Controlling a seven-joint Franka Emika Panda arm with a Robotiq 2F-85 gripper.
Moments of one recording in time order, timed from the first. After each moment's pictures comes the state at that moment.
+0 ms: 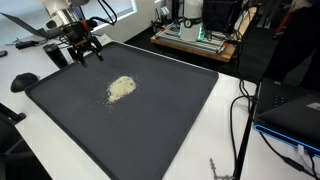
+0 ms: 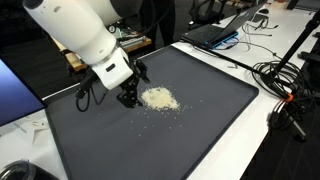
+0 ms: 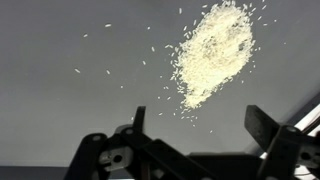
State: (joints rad) arm -0.53 0.63 0.13 -1.64 0.43 2.13 -1.21
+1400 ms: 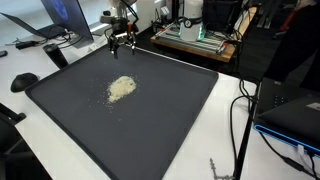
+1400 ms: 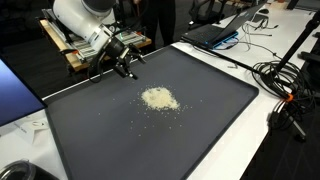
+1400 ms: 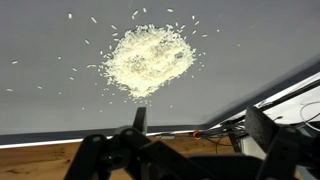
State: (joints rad) arm -0.53 0.22 0.12 -2.40 1.39 2.44 -2.07
